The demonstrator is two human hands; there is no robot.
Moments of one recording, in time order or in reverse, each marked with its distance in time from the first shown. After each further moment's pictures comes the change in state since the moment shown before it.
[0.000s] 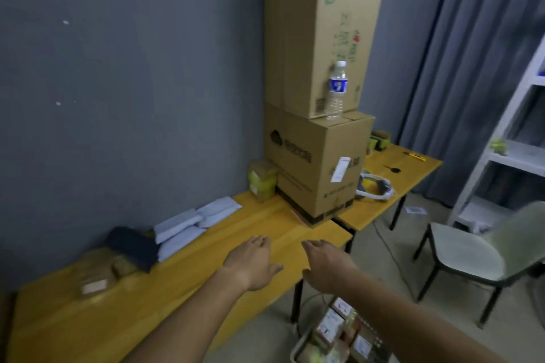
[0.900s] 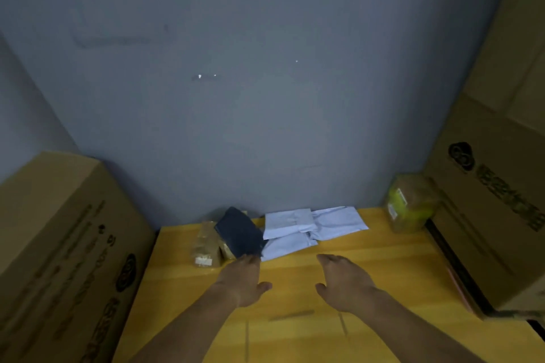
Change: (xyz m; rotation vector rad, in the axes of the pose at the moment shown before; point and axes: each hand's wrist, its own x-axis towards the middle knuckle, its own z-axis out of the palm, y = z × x) left_hand 0.053 -0.310 0.041 -0.164 -0.087 -0.664; right_hand 0.308 -0.178 0.012 -0.046 -0.203 -0.482
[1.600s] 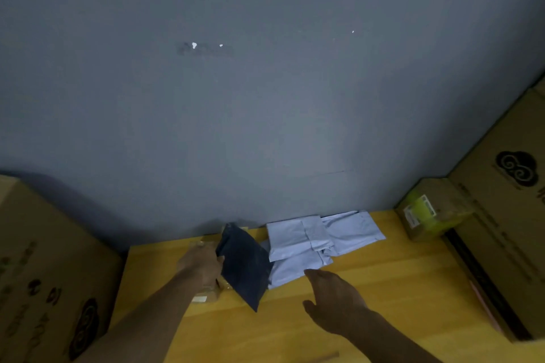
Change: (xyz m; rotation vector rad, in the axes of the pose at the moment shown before) left_hand 0.191 -0.184 -0.020 -0.204 0.021 -0.276; right_hand 0.166 -0.069 0.010 0.045 -0.144 0.095
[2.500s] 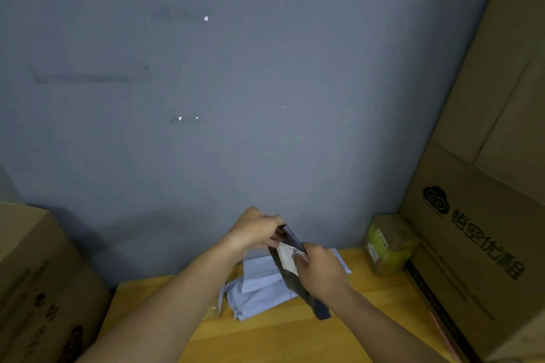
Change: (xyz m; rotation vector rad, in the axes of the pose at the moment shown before) left_hand -0.191 0.221 -0.142 -0.909 -0.038 0.217; right_hand -0.115 0.039 -0.093 0.328 0.557 0.006
